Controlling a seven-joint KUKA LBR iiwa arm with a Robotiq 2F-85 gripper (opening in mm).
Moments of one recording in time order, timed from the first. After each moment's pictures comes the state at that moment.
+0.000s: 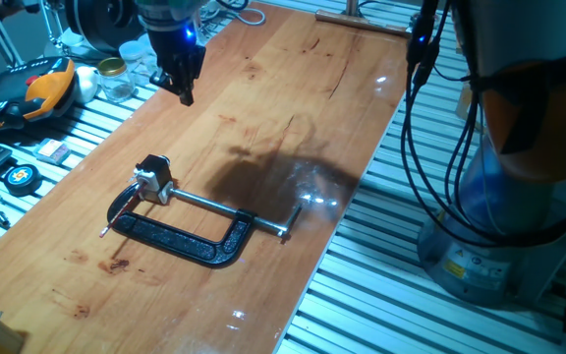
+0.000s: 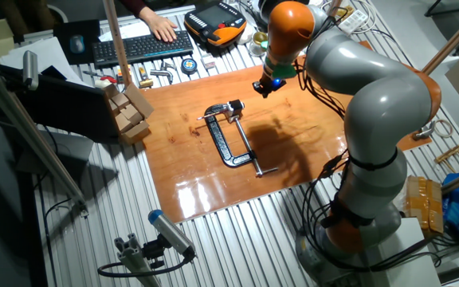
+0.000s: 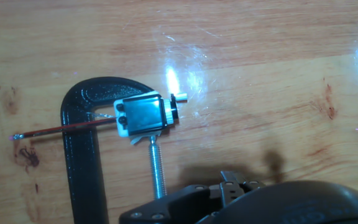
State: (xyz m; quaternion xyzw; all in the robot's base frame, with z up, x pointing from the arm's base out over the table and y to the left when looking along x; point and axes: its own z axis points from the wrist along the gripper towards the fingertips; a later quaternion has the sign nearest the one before) arm 0.571 0.051 0.219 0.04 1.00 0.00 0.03
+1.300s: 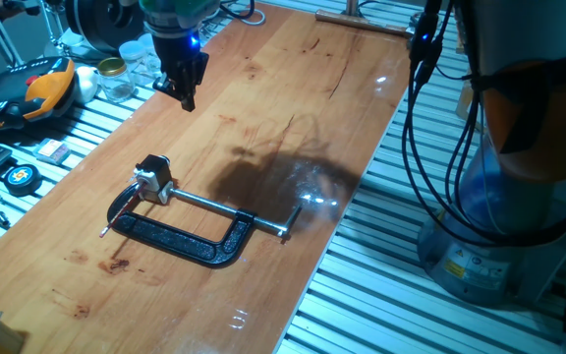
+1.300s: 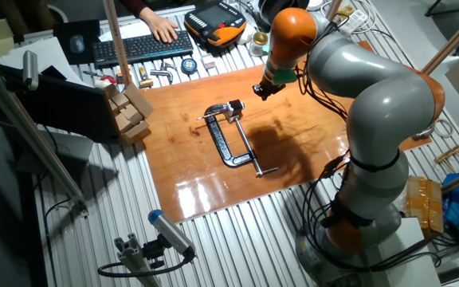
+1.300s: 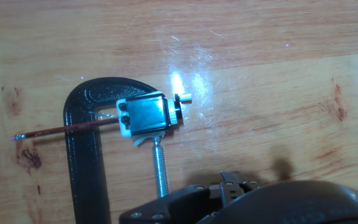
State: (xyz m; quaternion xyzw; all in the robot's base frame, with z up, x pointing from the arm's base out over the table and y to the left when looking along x) arm 0.567 0.054 0.211 0.04 1.00 0.01 0.04
